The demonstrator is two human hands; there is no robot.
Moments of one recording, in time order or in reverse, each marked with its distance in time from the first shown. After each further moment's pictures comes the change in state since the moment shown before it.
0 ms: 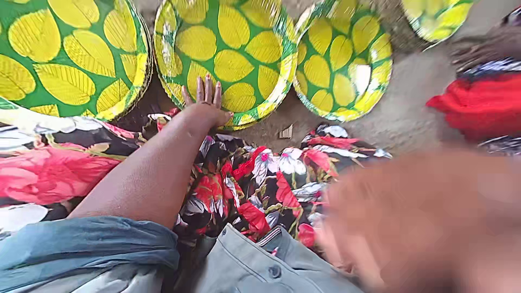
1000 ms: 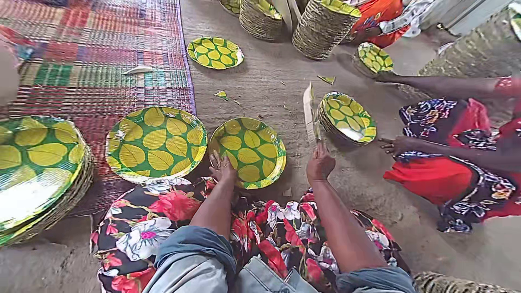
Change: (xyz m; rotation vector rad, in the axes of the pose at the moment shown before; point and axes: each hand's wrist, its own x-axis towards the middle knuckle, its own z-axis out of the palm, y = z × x) left_hand -0.009 -0.033 0.003 -0.623 0.502 -0.206; right_hand 0.100 0.094 -0.038 -1.015 1.285 0.618
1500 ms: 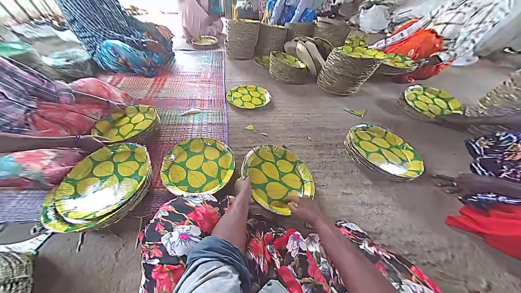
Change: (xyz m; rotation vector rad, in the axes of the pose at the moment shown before) left_hand 0.005 0.002 -0.022 -0.818 0.107 -0.259; right_hand -0.032 0.000 0.046 -0.020 -0.869 -0.522
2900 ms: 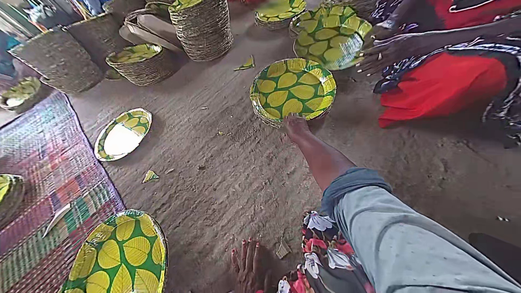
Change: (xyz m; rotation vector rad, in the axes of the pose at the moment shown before) left_hand -0.044 -0.120 0.094 1.095 -0.472 1.315; right_hand 0.107 0.330 -0.116 -0.072 0.441 0.693
